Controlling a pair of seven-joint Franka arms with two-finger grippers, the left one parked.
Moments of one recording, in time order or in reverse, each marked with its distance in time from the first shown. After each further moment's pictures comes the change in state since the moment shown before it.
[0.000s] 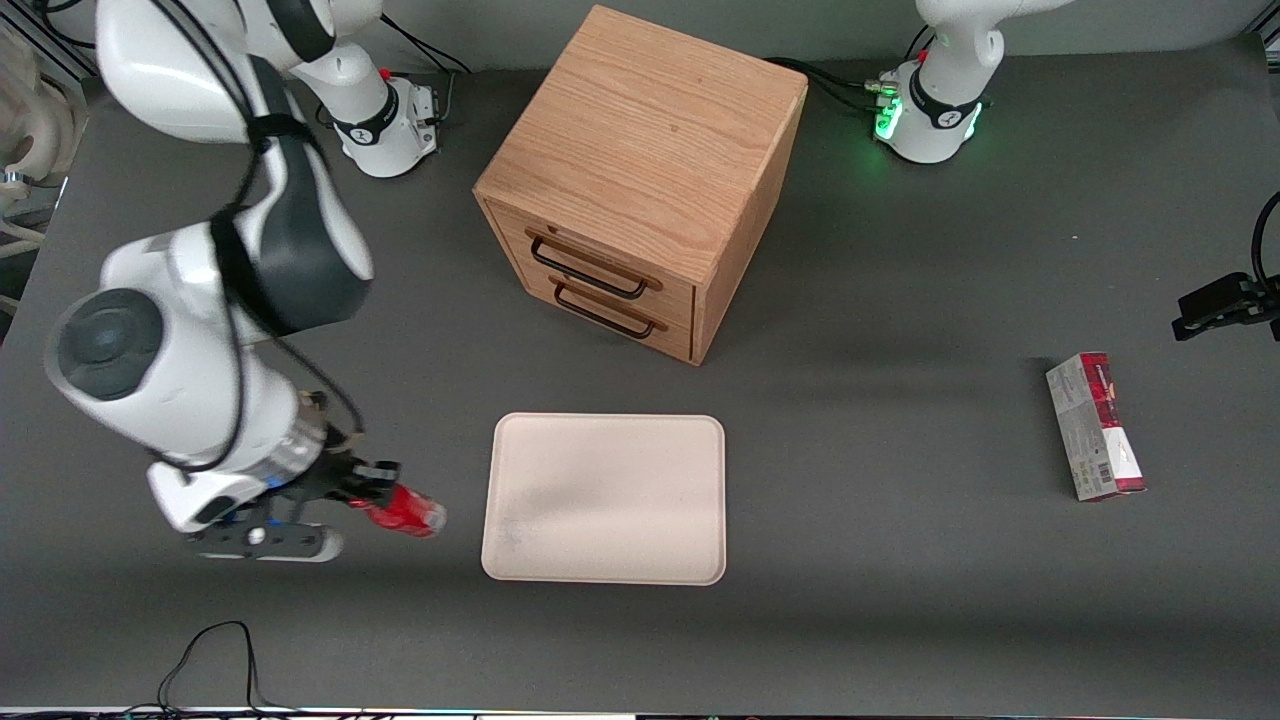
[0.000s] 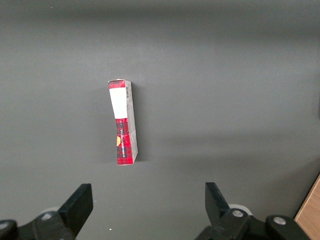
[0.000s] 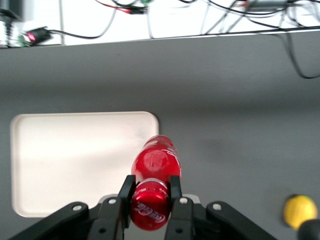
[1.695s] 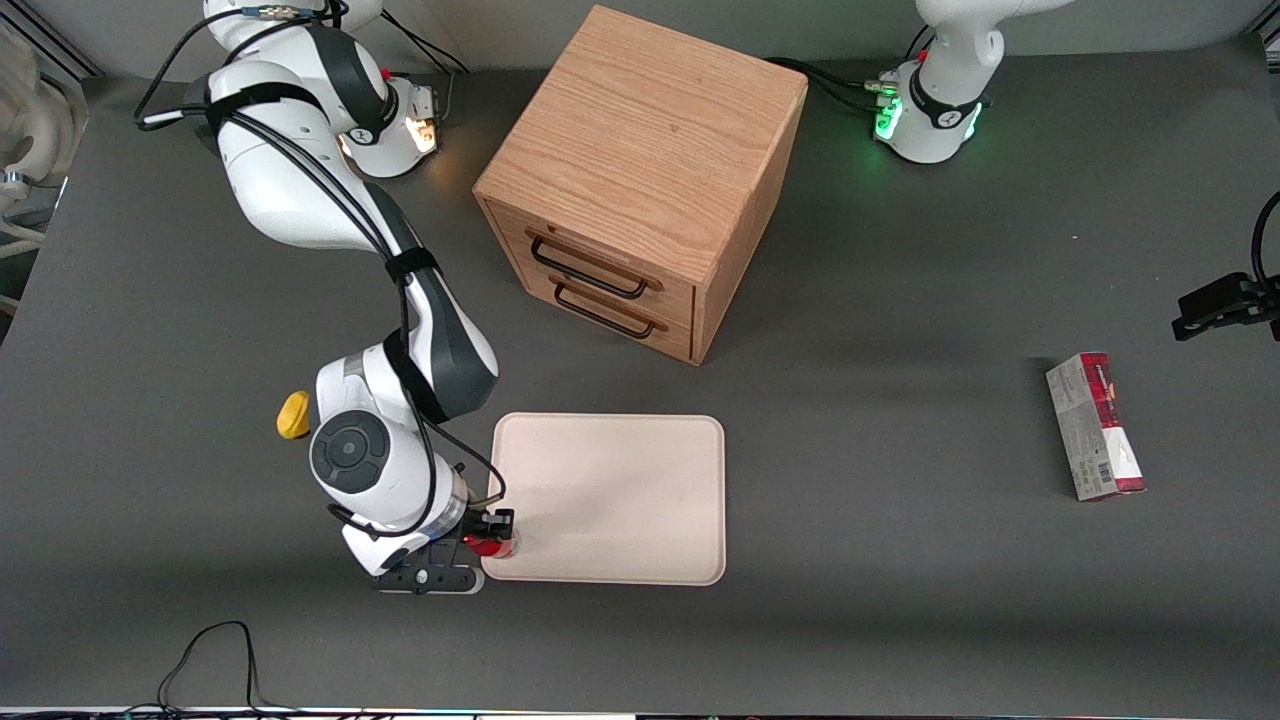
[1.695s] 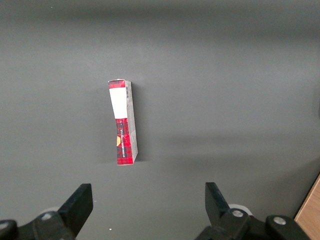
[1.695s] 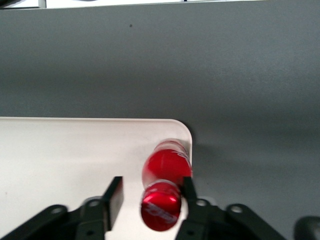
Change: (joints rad) arm 0.026 0.257 0.029 -0.011 -0.015 0.246 0.007
